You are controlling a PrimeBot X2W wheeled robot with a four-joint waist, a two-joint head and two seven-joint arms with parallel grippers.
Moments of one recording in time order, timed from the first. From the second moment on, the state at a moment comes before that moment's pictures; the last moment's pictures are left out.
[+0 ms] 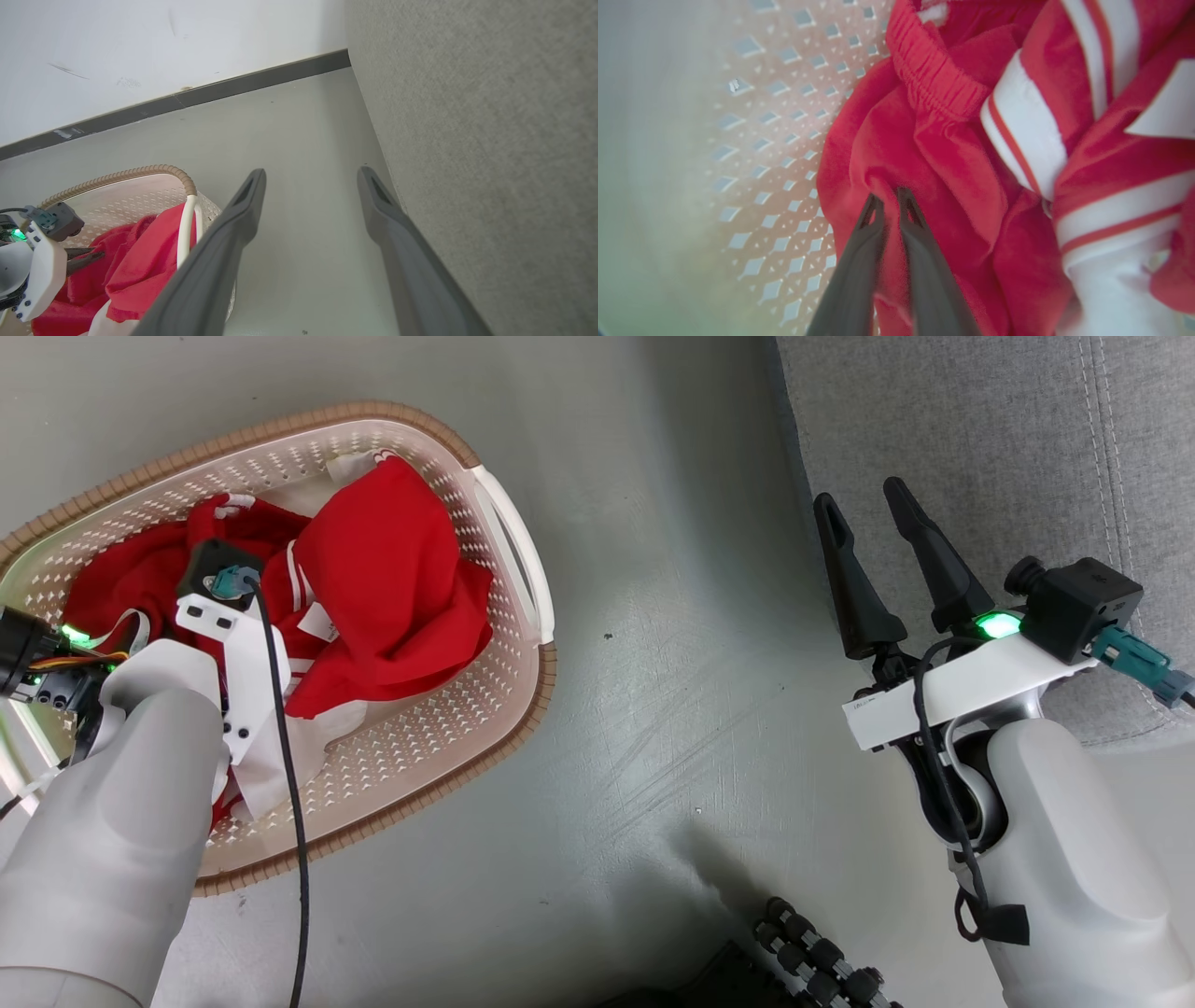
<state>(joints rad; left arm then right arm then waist) -0.86 0.22 -0.38 0.83 0.18 0.20 0.47 -0.50 -0.04 0.17 0.19 0.33 0.13 -0.25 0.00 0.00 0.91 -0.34</state>
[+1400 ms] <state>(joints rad) -0.81 0.11 -0.25 0.72 -0.02 0.21 0.21 -0.58 -0.04 0.11 0.21 0.24 0.13 -0.25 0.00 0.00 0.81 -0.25</state>
